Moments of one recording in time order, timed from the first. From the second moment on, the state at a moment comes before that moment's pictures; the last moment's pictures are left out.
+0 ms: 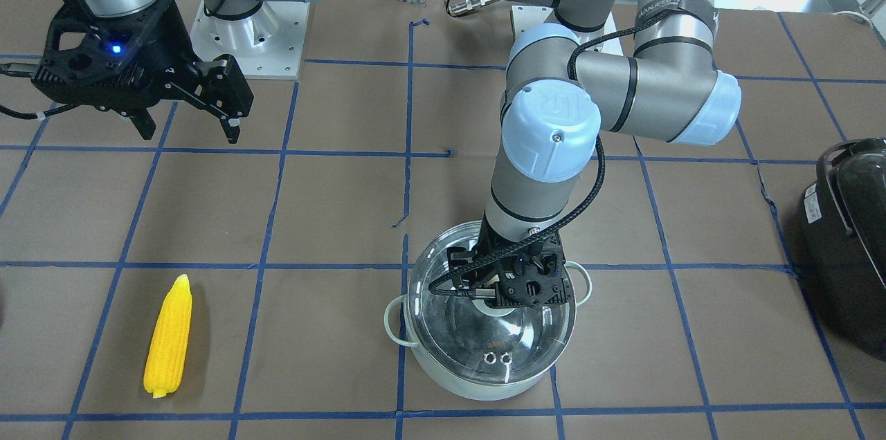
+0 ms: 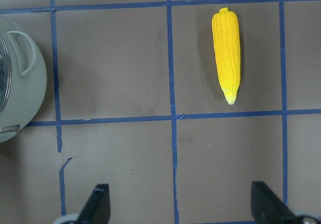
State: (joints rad) left arm -1.75 -2.01 -1.43 -1.13 1.58 -0.25; right arm 1.59 -1.52 1.47 -1.64 -1.58 0.06
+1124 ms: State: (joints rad) left arm -1.73 -1.98 -1.40 -1.16 1.61 -0.22; right arm 1.59 -1.52 1.47 -1.64 -1.58 0.06
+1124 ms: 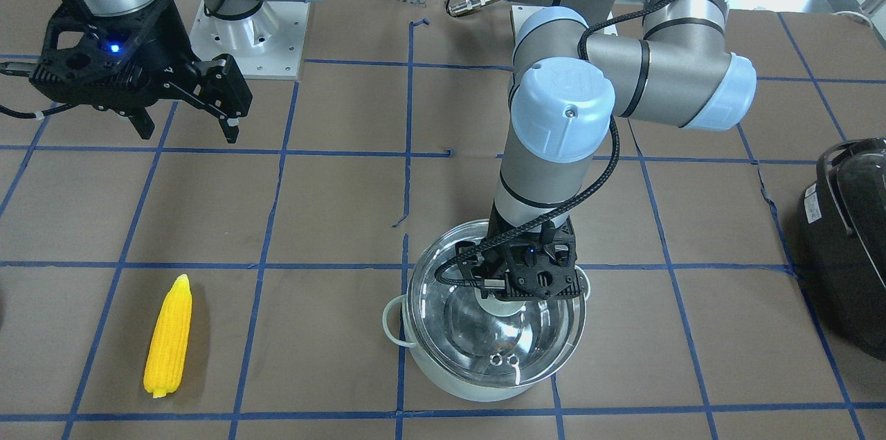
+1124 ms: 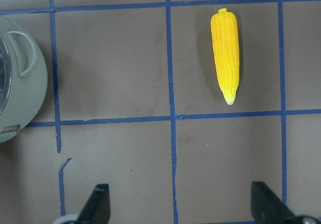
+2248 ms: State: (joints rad) left arm -1.22 -1.90 -1.55 -1.19 1.53 0.37; right arm 1.59 -1.52 1.47 -1.64 -1.58 0.06
